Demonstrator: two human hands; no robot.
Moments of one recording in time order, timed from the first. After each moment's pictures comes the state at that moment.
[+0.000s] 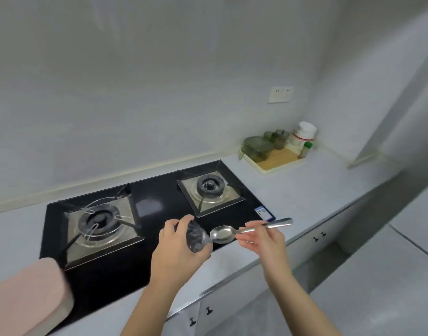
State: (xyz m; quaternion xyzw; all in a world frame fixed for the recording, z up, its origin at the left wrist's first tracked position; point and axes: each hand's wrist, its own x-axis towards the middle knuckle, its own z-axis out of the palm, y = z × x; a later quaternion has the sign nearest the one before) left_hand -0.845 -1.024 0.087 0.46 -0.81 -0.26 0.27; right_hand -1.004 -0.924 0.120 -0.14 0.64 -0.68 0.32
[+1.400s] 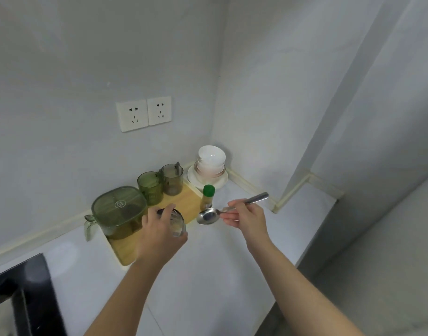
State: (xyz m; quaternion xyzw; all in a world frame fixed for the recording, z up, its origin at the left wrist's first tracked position) left_hand -1.526 -1.196 0.055 0.41 -0.87 -0.20 0.17; right_hand -1.669 -1.057 0.115 -0.09 0.68 -0.68 0.26
